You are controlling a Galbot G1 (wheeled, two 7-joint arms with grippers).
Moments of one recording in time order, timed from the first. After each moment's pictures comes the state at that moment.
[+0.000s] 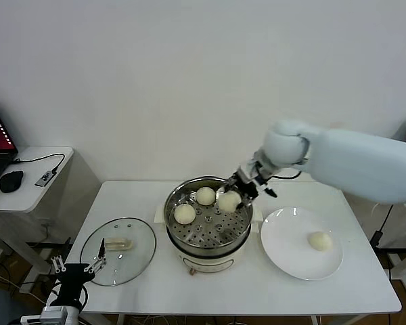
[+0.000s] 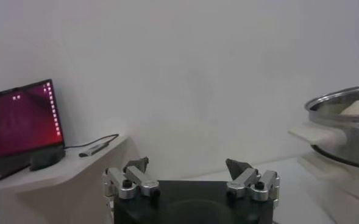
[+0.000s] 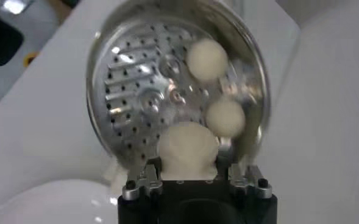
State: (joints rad) left arm 1.69 -1.25 -0.70 -2.05 -0.12 -0.08 -0.13; right arm 0.63 0.93 -1.32 1.55 0.21 -0.05 -0.98
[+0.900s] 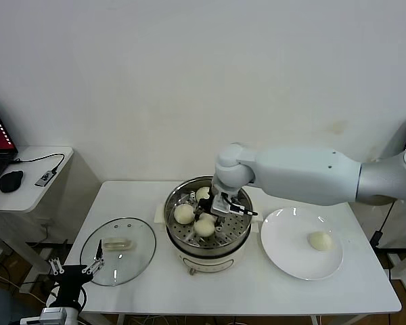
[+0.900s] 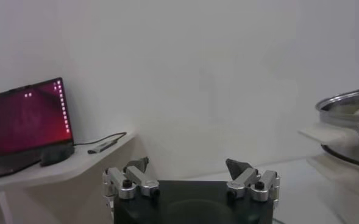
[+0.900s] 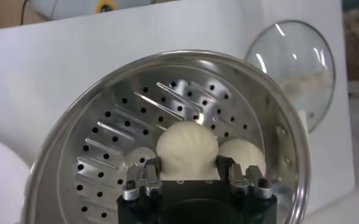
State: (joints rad) left arm 1.69 -1.26 -0.71 -2.02 -0.12 -0.10 -0.14; right arm 0.56 1.14 -1.39 1.47 -0.09 0.34 -0.95
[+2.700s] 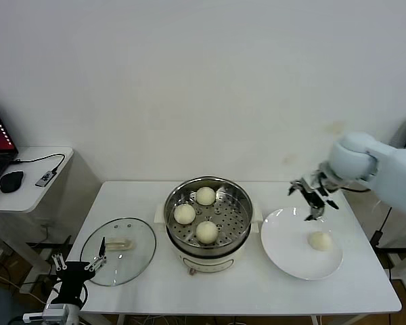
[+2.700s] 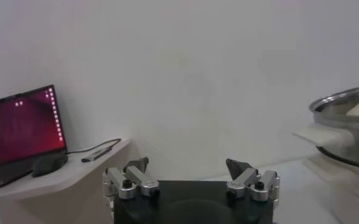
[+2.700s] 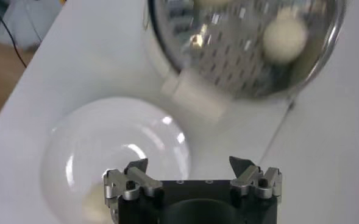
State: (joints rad) left arm 1.68 -1.23 -0.69 -2.02 -0.10 -0.09 -0.14; right arm 0.37 0.48 -1.06 1.58 -0.05 -0.18 -1.15
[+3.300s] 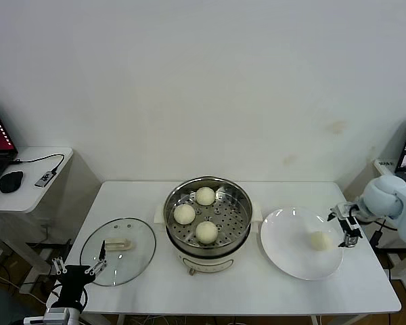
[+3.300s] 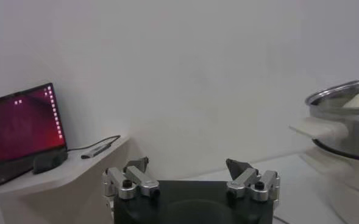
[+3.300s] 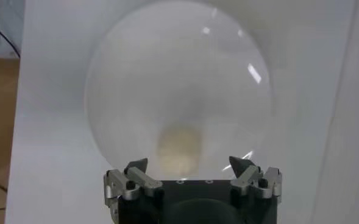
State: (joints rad) left arm 1.69 -1.25 -0.70 -2.03 -0.08 -0.09 -0.14; right arm -0.16 0.45 -0.59 1.39 -0.27 -0.14 -1.12
